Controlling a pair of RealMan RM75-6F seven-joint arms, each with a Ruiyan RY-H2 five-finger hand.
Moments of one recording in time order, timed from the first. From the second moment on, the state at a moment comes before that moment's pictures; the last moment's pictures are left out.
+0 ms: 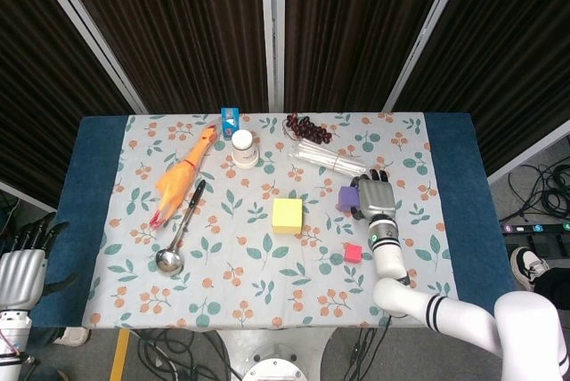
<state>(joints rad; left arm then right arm) -0.05 -1.25 -0.04 -1.48 1.46 1.48 0.01 0.82 -1.72 0.31 -1.32 -0.48 1.01 -0.69</state>
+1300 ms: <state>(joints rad) -0.05 -1.26 -0.04 -1.45 1.46 1.48 -0.03 0.86 -1.82 0.28 -1.46 -0.51 1.14 -0.71</state>
